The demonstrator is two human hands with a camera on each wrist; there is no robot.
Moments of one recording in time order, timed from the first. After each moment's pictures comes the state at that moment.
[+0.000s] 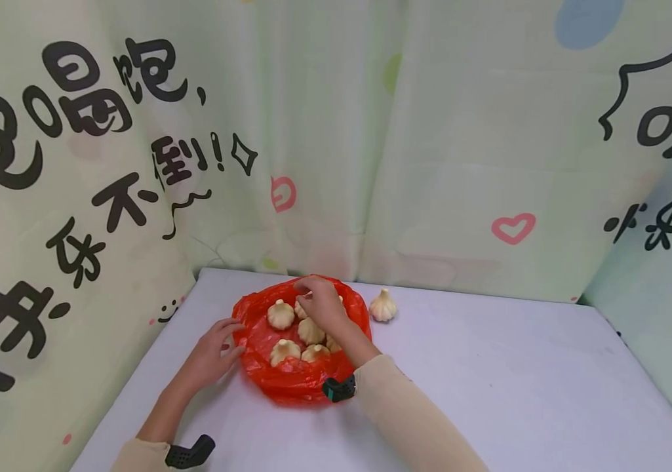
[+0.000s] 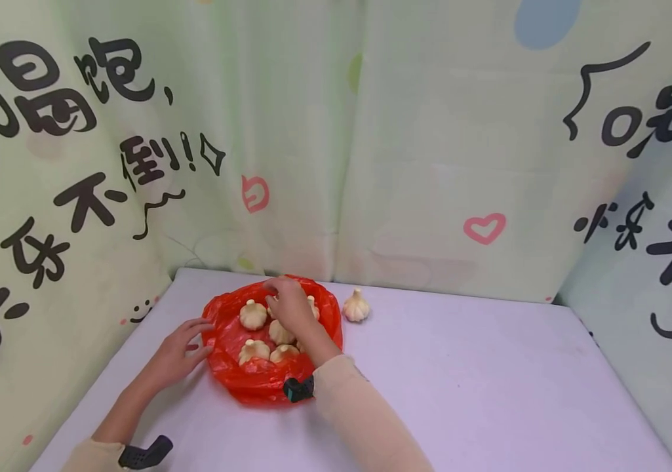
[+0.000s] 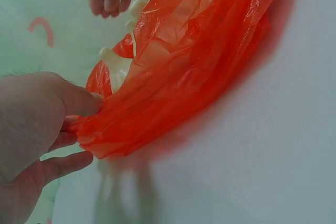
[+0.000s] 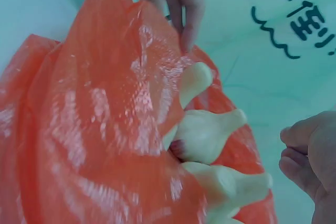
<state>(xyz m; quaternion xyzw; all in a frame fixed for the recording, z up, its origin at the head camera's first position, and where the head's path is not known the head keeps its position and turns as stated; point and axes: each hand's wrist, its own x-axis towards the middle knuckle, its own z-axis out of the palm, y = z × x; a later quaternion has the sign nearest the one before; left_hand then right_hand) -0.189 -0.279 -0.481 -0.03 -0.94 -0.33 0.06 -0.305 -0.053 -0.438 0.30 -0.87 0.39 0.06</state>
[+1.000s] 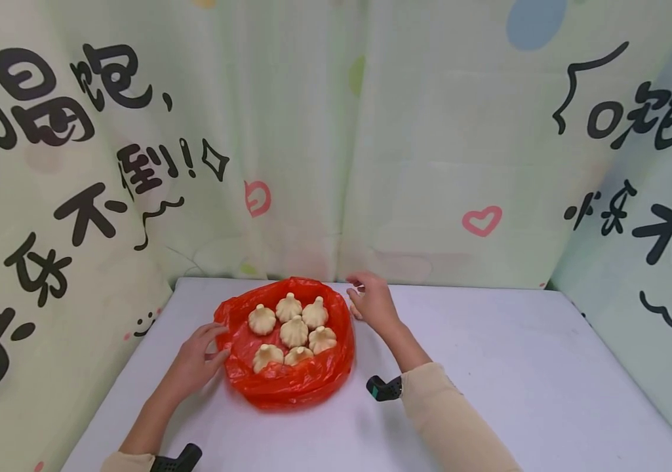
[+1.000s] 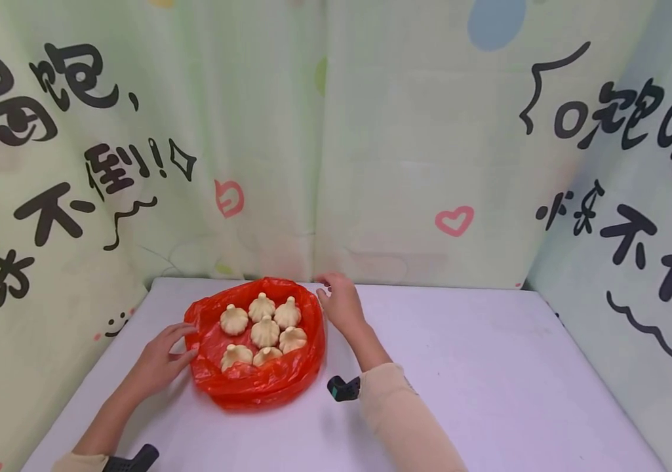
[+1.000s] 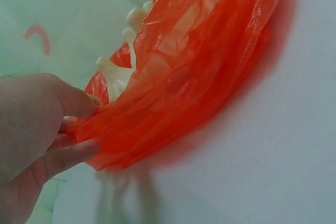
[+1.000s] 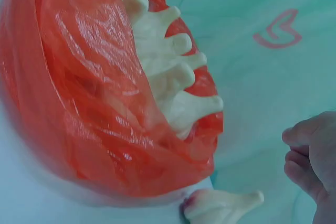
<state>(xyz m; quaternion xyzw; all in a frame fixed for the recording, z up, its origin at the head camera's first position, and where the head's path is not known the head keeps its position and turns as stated) -0.190 -0.274 -0.478 -0.05 -0.95 -0.31 0.07 -0.304 0.063 -0.435 0.17 -0.89 0.39 0.15</state>
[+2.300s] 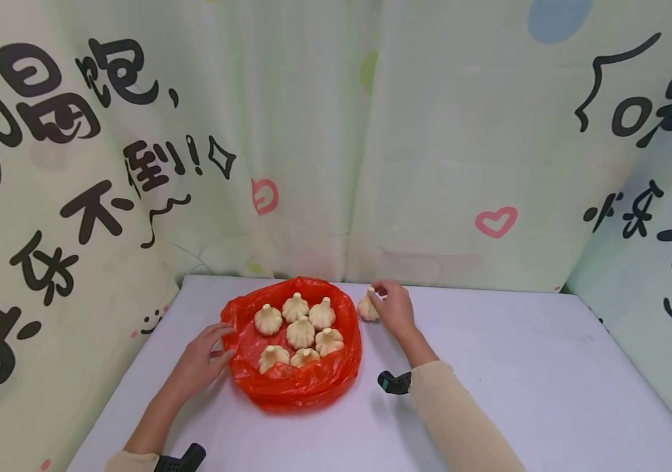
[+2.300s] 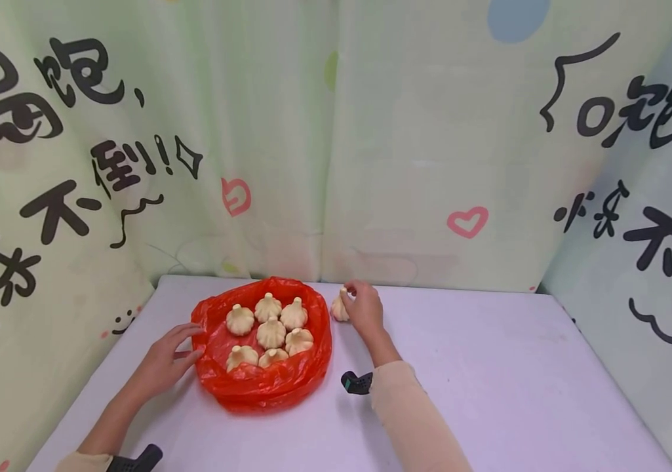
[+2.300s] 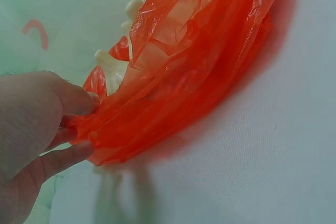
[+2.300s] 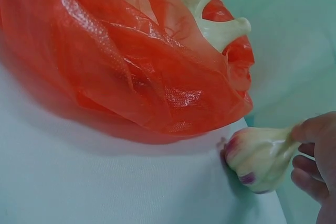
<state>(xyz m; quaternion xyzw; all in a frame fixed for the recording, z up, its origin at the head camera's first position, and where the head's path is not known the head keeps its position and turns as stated) -0.195 -0.278 -0.484 -0.04 -0.94 -0.33 0.06 -0.338 0.086 -0.484 0.06 -0.91 0.40 0.12</state>
